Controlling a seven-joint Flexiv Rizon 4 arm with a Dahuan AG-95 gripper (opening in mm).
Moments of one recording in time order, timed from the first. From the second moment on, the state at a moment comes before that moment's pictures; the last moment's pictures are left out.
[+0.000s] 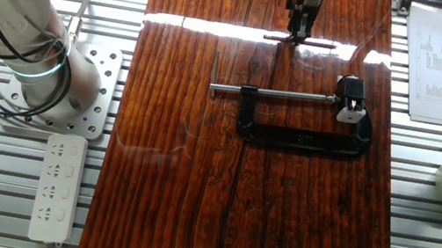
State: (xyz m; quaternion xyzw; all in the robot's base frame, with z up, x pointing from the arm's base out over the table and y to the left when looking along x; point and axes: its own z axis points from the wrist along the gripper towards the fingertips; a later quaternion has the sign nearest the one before) arm 0.496 0.215 0.013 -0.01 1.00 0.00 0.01
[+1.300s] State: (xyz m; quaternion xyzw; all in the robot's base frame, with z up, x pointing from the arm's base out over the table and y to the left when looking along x) arm 0.494 0.214 0.011 -0.01 1.00 0.01 0.01
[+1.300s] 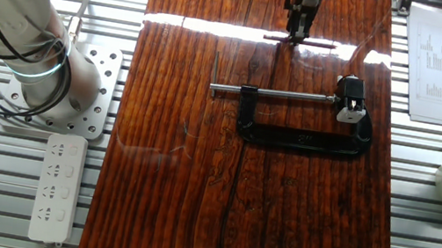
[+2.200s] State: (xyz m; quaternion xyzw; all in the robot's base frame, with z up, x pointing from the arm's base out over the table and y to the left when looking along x) arm 0.493 0.214 0.013 -0.01 1.00 0.01 0.01
